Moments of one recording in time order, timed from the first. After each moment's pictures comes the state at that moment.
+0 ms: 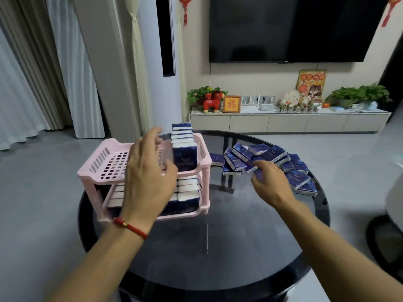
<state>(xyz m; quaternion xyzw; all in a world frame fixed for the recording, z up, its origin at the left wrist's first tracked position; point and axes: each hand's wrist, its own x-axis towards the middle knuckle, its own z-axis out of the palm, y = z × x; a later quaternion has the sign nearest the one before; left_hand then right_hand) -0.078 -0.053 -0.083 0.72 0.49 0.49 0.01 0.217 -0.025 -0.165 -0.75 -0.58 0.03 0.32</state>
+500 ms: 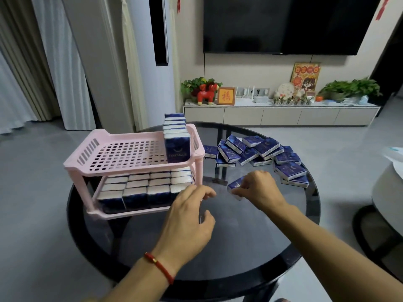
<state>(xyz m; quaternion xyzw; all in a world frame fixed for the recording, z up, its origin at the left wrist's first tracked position) -0.035 -0.094 -0.164 0.81 0.41 0.38 0.20 0.208 -0.036 -0.192 -0.74 -0.63 0.03 0.23</state>
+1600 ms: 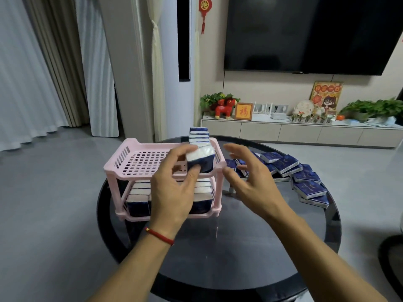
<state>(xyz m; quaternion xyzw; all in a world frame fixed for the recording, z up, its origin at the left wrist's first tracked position) -0.073 -0.063 -0.107 0.64 0.36 0.64 0.22 0.115 -0.074 -0.097 -0.52 -0.71 0.09 0.47</state>
